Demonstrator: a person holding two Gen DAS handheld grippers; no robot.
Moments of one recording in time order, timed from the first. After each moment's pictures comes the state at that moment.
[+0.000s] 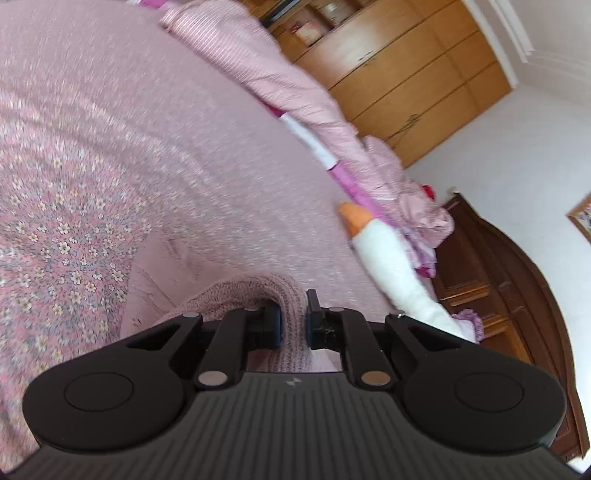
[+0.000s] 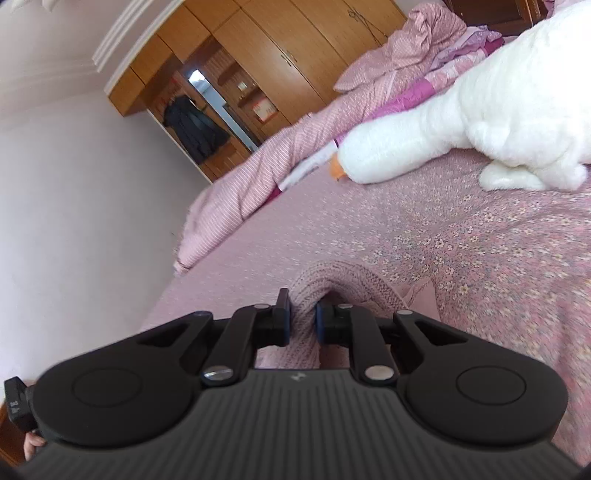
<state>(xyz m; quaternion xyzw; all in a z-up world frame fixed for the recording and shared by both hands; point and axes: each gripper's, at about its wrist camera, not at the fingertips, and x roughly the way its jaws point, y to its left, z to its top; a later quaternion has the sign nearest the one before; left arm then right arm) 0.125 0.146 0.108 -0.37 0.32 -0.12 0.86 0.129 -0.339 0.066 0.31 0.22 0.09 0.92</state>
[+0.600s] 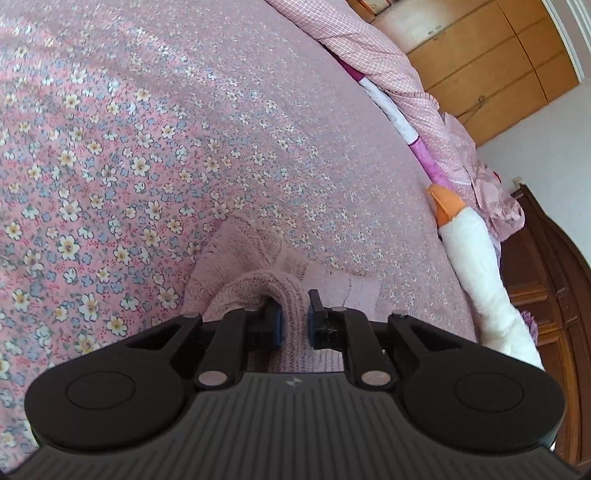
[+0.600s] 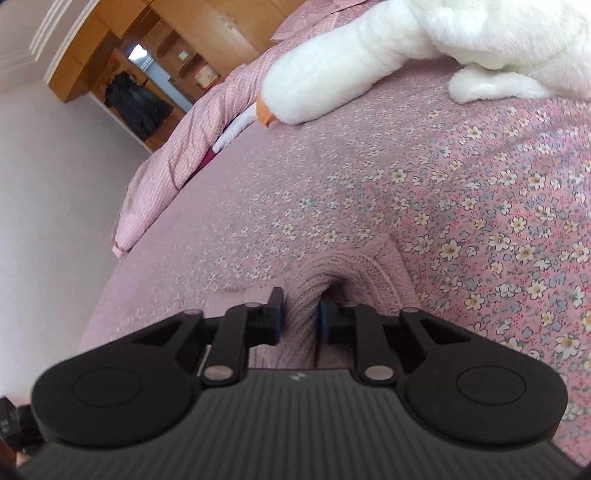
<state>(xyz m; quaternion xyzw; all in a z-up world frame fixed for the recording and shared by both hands) 0.214 0.162 0.013 -0.36 0.40 -0.06 0.84 0.203 -0.336 -0.017 0.33 0.30 0.04 0.90</state>
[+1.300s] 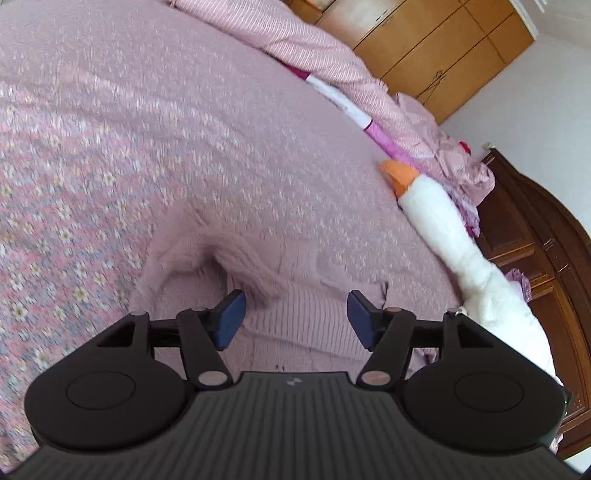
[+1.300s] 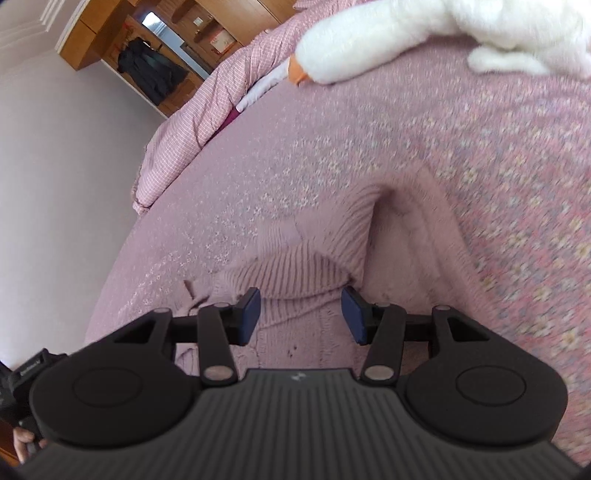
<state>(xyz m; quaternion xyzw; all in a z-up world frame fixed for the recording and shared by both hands) 0.159 0.122 0.059 -0.30 0.38 -0.11 0.87 0.159 -0.300 0.001 0.32 0.34 0.08 0.88</state>
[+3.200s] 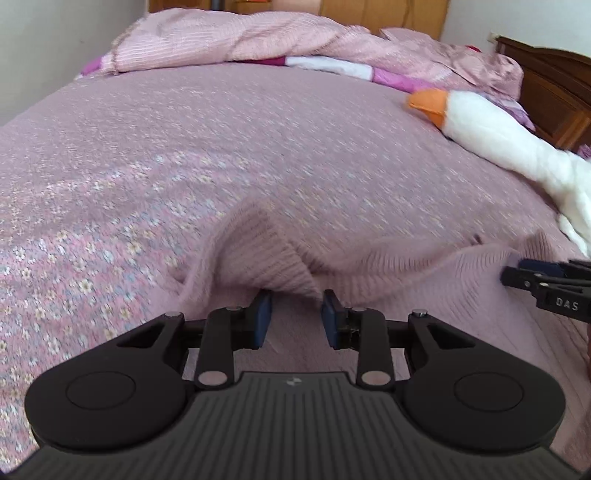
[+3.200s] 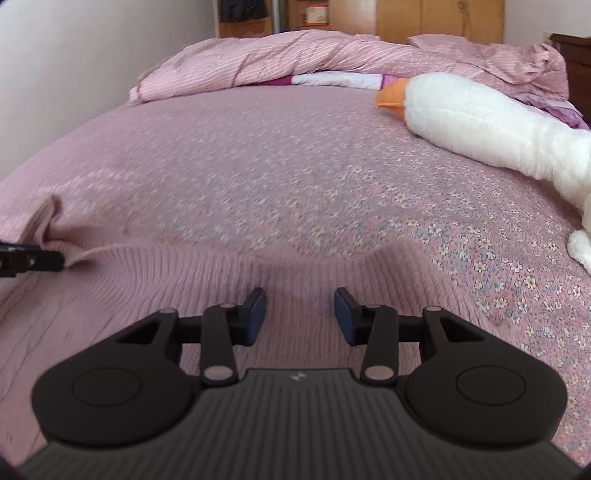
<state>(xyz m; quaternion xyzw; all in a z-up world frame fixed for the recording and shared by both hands) 0.234 0.066 0.032 -0.04 0.38 -0.06 0.92 0.249 -0.214 0.002 -0.01 0.33 0.08 0.94</state>
